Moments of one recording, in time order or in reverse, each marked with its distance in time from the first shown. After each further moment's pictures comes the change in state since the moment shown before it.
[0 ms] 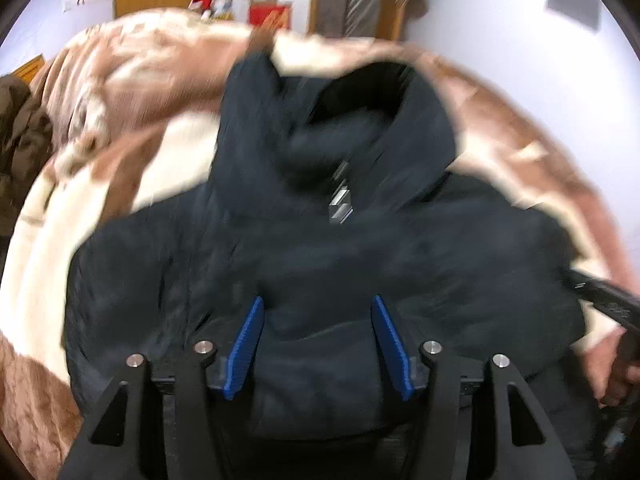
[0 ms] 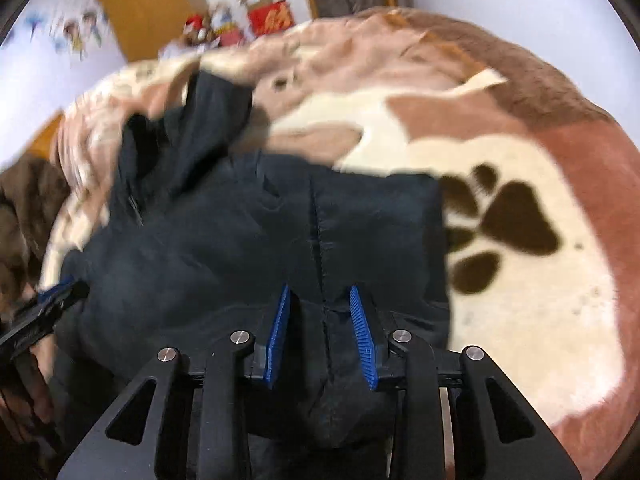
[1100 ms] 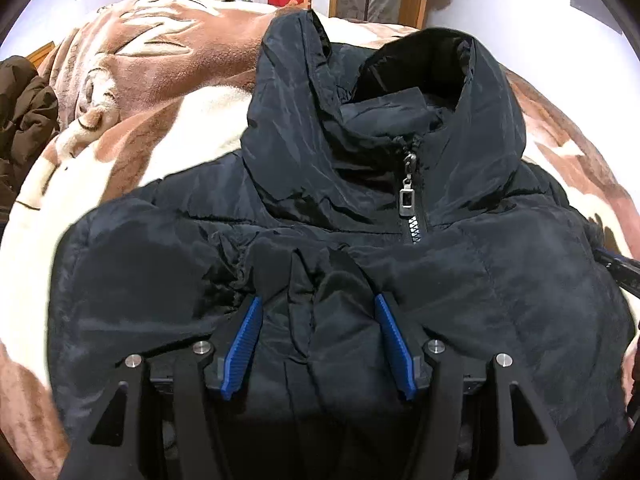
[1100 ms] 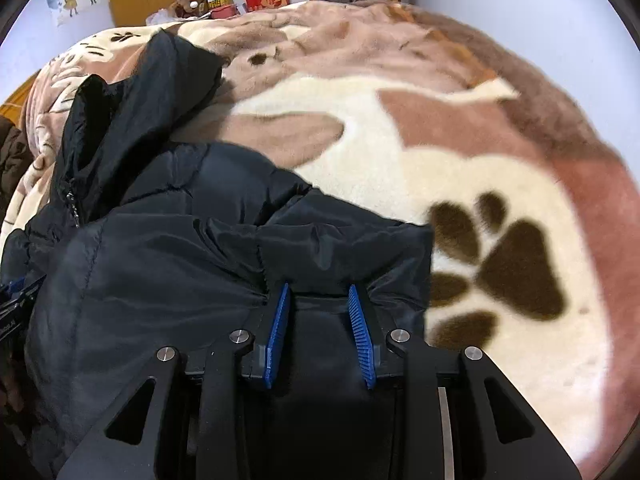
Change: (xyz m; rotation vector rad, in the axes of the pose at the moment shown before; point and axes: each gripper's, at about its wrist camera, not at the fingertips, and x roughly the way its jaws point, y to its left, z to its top) left arm 0.029 0.021 0.007 -0.026 0.027 0.046; right arm 0.011 -0.007 0.036 -0.067 -0.001 -0.144
